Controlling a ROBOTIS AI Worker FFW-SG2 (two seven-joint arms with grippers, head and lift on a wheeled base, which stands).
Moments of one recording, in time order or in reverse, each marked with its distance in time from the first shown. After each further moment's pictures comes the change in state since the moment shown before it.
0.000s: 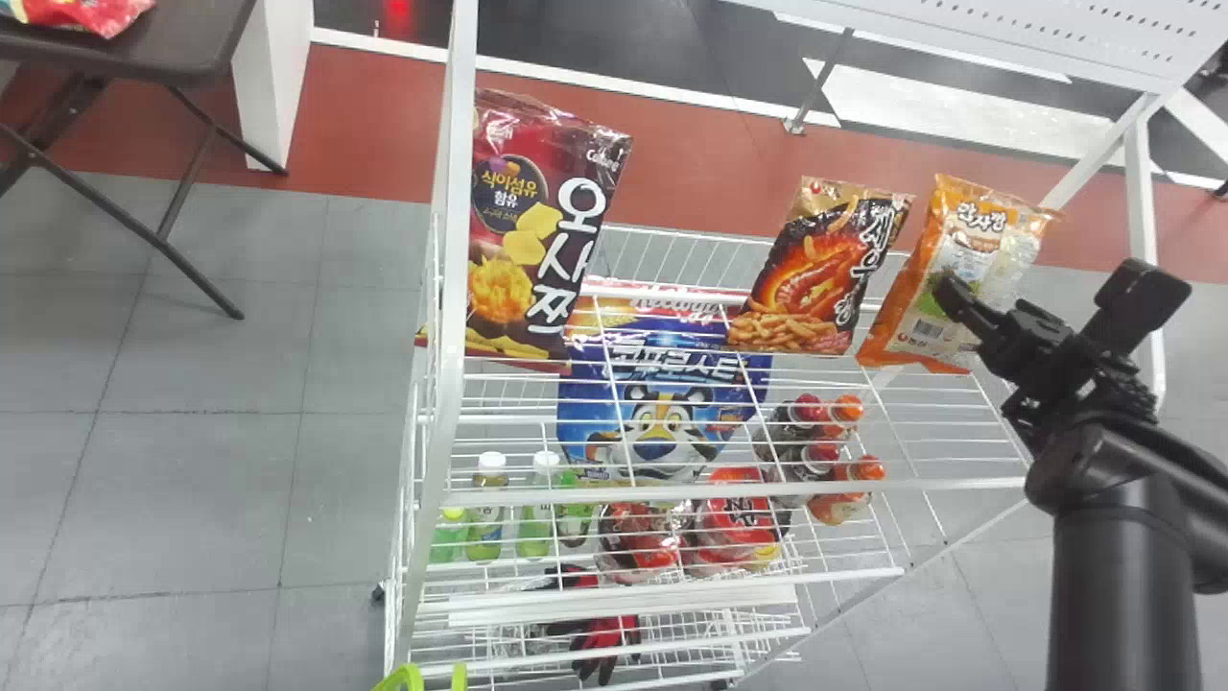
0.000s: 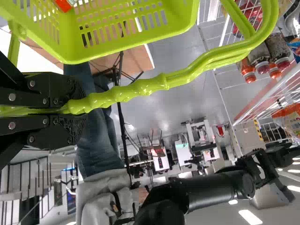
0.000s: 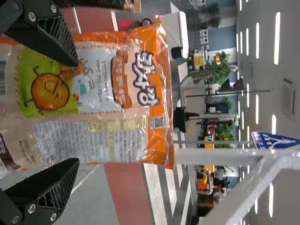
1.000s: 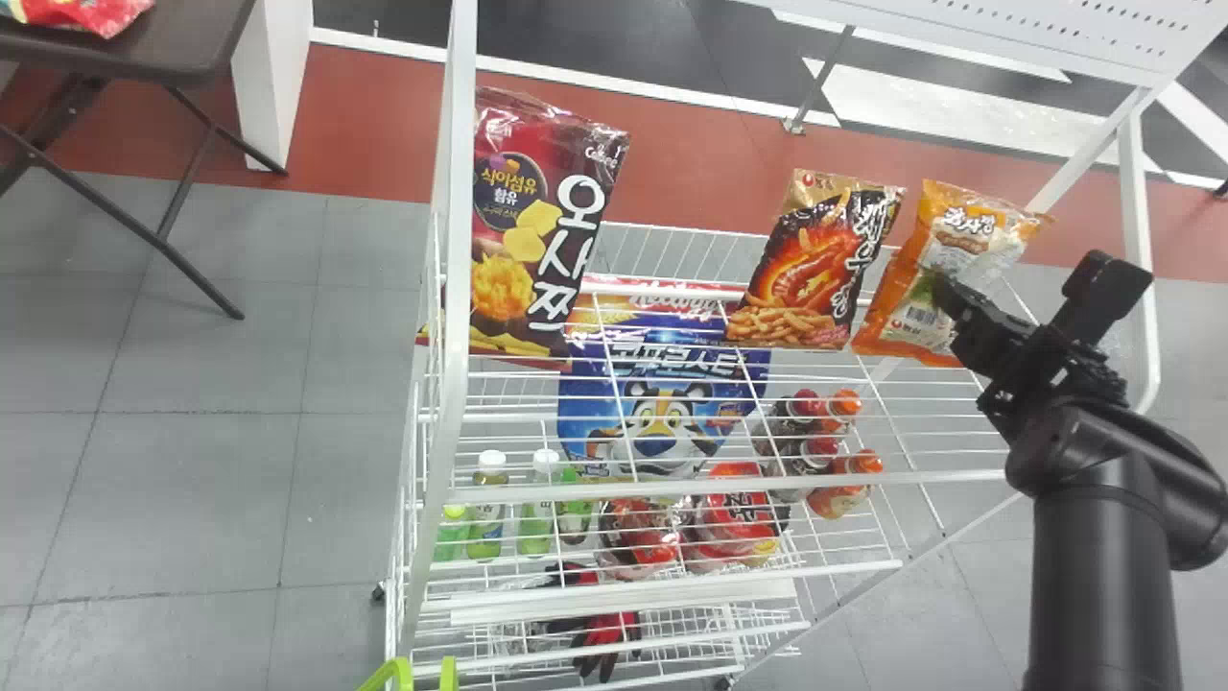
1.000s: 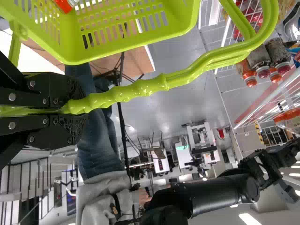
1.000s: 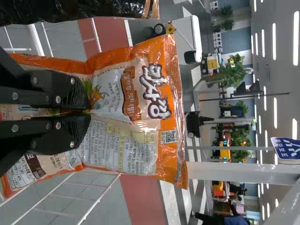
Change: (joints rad) left arm -0.018 0.006 0.014 0.010 0.009 0.020 0.000; right arm -0.025 0.019 0.031 0.012 0.013 0.048 -0.006
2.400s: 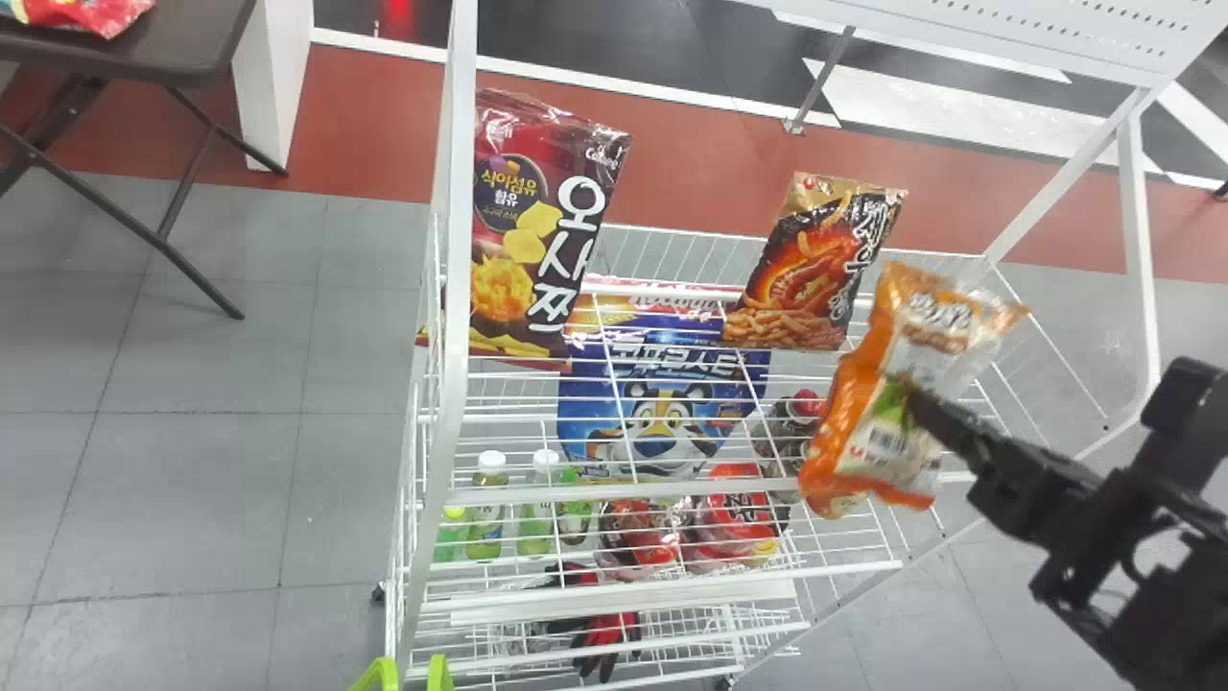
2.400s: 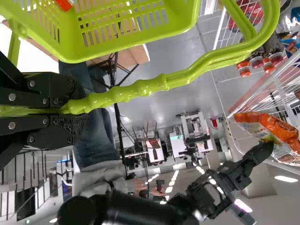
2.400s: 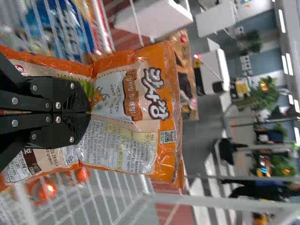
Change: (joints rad) left arm 0.027 0.011 0.039 -0.009 0.049 -0.030 -0.041; right arm 0.686 0.268 -0.154 -1.197 -0.387 0.775 -0.038
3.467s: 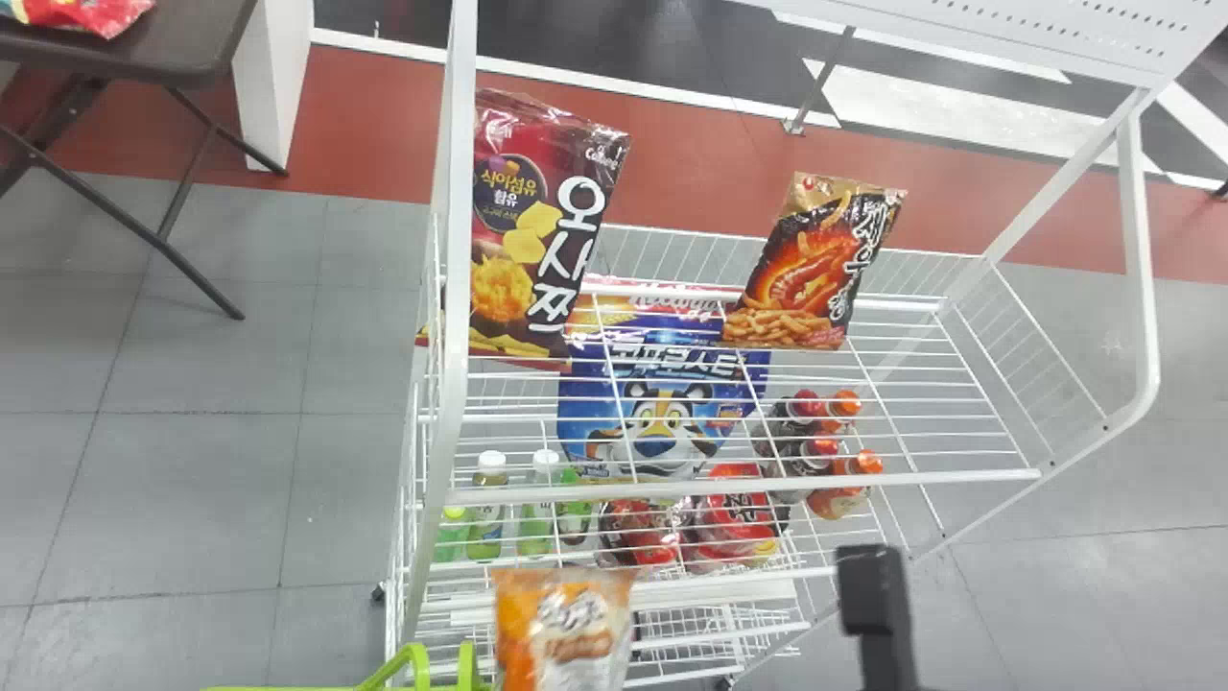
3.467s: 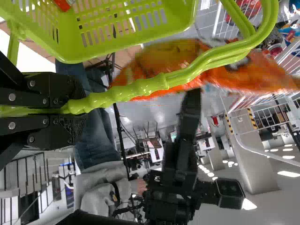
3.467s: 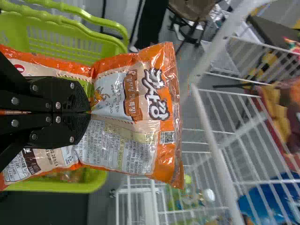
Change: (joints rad) left arm -0.011 -0.011 -0.059 -0.021 -0.031 -0.022 0.031; right arm 0.258 0.025 0.401 -0.133 -0.097 0.420 0.080
